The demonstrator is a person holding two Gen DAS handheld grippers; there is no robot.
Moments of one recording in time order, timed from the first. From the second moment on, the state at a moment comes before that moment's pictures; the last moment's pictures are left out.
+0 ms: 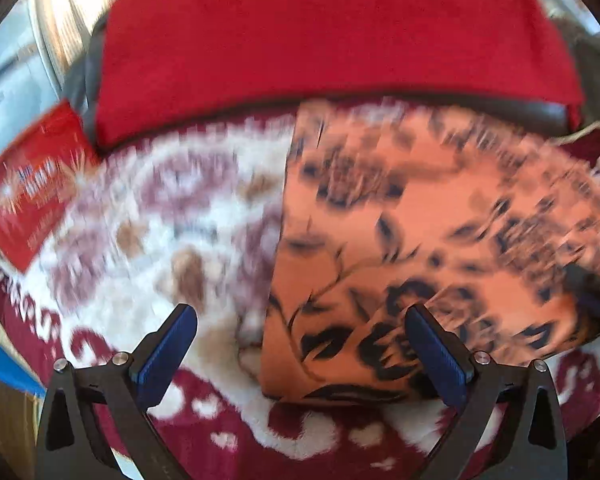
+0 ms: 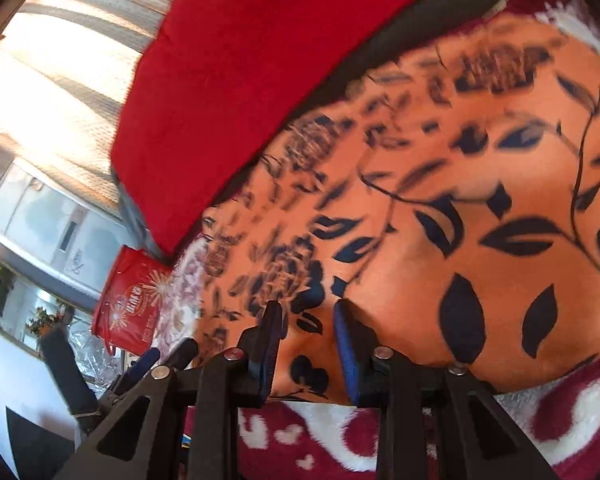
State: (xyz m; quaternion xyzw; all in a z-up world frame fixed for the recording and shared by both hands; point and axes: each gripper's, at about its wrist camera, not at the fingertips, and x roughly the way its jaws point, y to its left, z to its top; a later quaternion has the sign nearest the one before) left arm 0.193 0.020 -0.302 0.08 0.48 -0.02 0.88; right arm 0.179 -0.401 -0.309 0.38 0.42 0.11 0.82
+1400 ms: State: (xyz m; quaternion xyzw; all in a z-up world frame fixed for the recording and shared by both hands) left arm 0.196 -0.002 -0.298 0.10 0.45 -0.03 0.89; right arm 0.133 -0.579 -0.302 0.47 0.30 -0.09 0.83
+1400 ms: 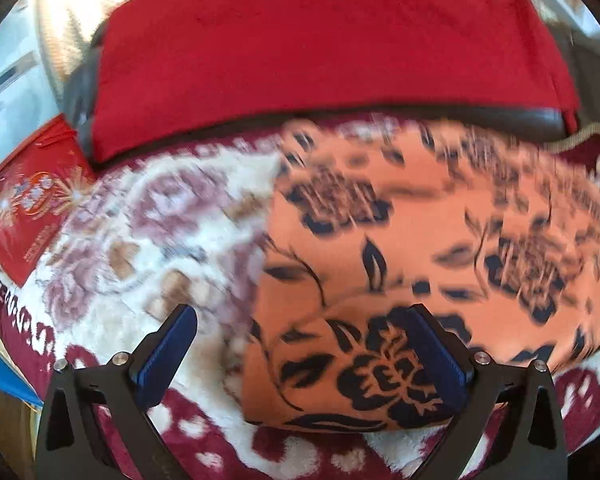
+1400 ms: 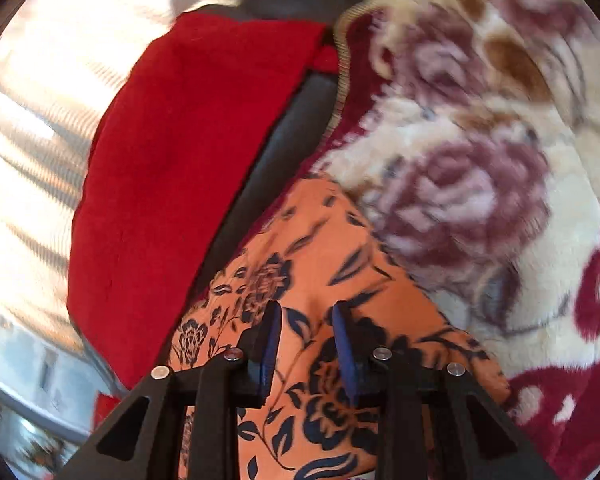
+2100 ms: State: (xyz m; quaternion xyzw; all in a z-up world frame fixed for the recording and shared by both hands) left arm 0.209 0.001 -0.305 0.07 0.46 -0.02 0.88; right arm 0.245 -0.627 -0.318 0.49 0.36 -0.11 0.79
